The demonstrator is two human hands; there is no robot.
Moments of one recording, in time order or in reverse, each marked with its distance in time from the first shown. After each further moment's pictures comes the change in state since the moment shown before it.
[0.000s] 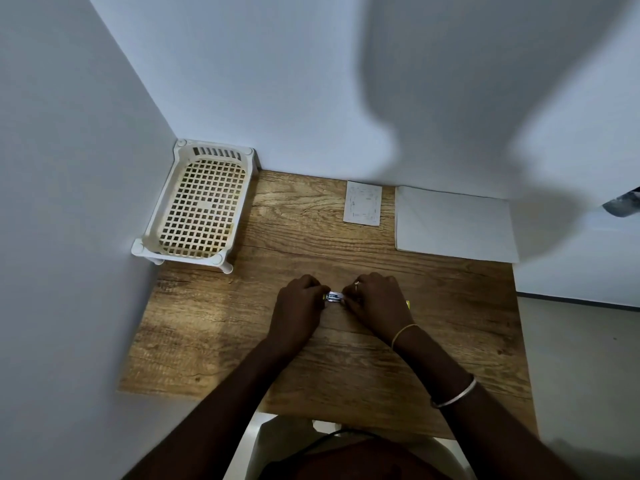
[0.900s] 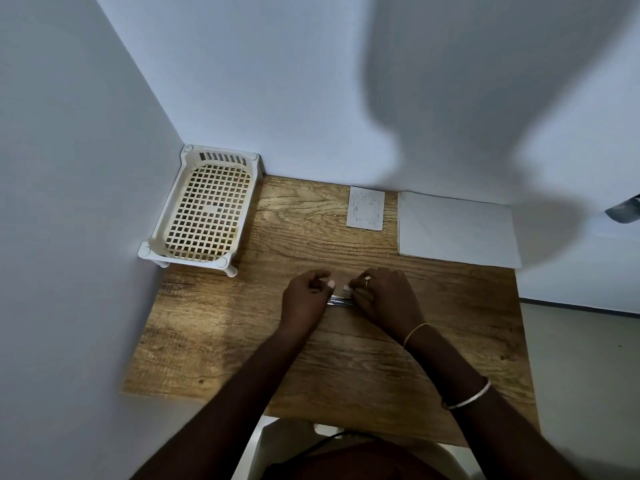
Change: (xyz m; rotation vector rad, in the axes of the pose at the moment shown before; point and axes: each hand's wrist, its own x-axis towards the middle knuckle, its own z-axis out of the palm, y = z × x) left_hand 0.015 0.021 -0.012 -0.723 0.056 -0.539; right_hand 0.000 0.006 -0.017 0.019 0.204 -0.101
